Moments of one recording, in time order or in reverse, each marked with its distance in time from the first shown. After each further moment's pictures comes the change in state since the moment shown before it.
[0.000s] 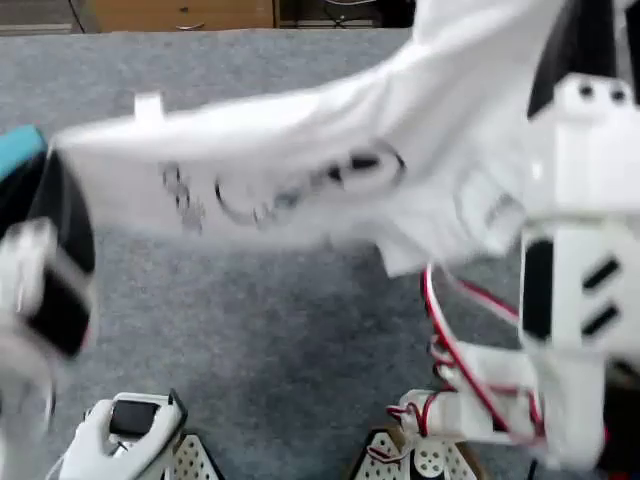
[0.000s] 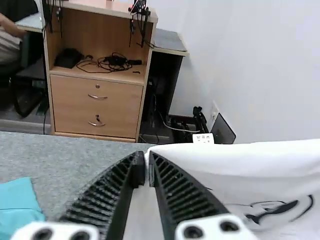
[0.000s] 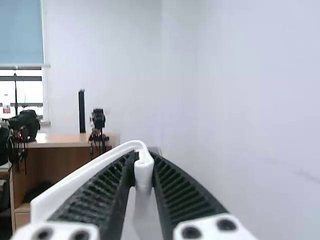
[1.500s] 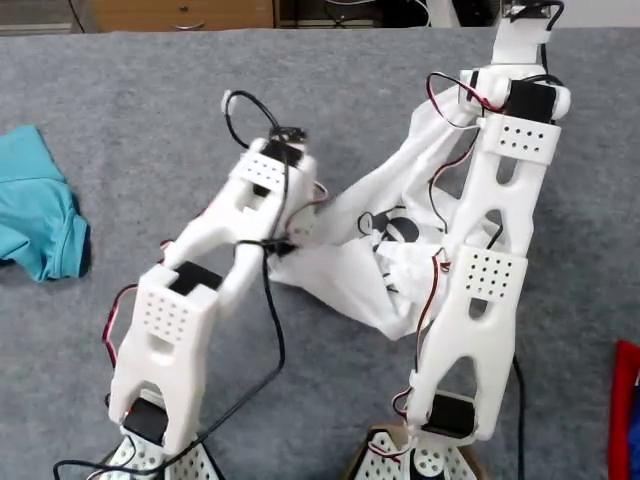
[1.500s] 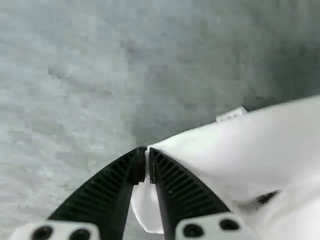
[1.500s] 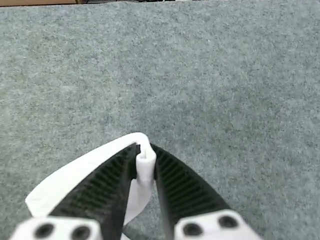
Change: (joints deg) left arm 19.2 82.9 19.7 -17.9 13.8; right arm 8.6 66.9 1.3 -2.2 11.1
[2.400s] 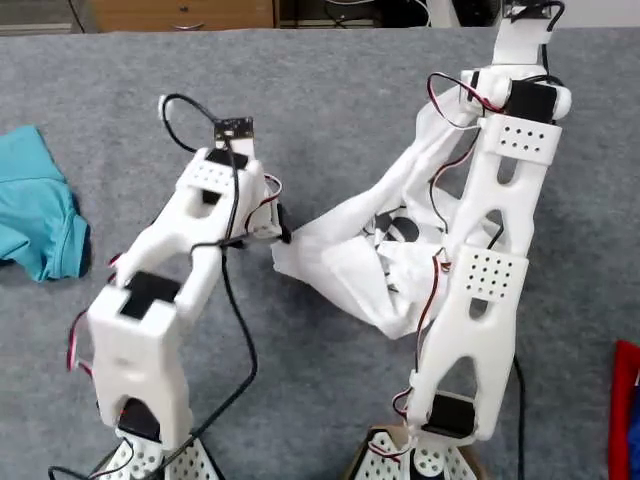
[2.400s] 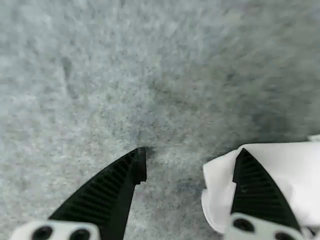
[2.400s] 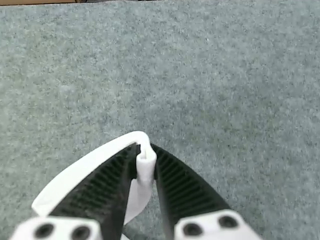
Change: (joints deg) left arm -6.9 -12.2 20.4 -12.8 -1.0; right arm 0.1 0.0 0.0 0.0 0.0
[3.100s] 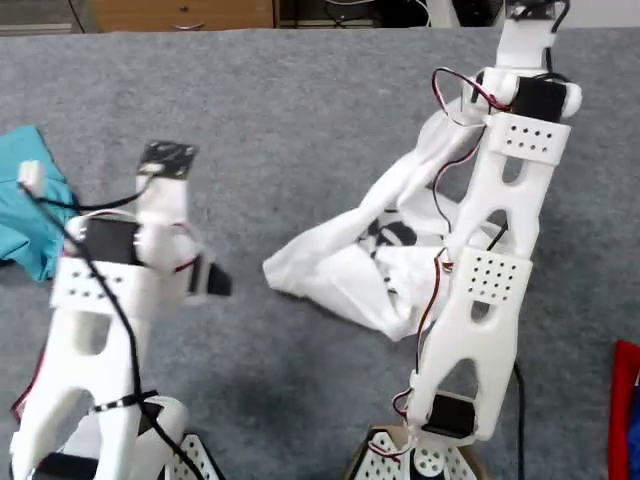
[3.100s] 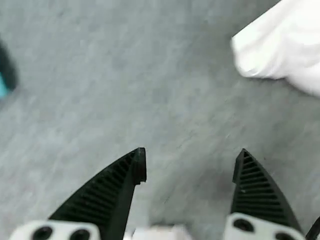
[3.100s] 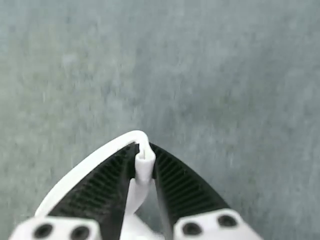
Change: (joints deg) left arm -7.5 -61.6 32.6 18.3 -21.9; right arm 0.2 -3.7 0.0 7.1 0.0
